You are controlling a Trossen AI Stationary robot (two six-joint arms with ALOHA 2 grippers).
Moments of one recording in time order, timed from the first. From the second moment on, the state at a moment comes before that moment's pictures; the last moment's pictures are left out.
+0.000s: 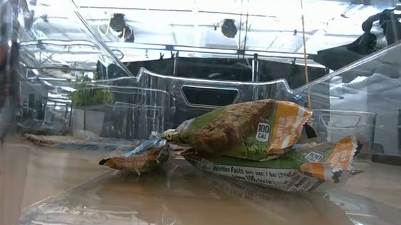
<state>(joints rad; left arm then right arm) -0.56 1.31 1.13 -1.16 -0.05 -1.33 -0.19 0.12 0.02 0.19 0.05 0.00</state>
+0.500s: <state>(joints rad) -0.82 1.56 1.13 -1.20 -0.01 -2.19 -0.19 0.12 0.02 0.19 0.05 0.00</state>
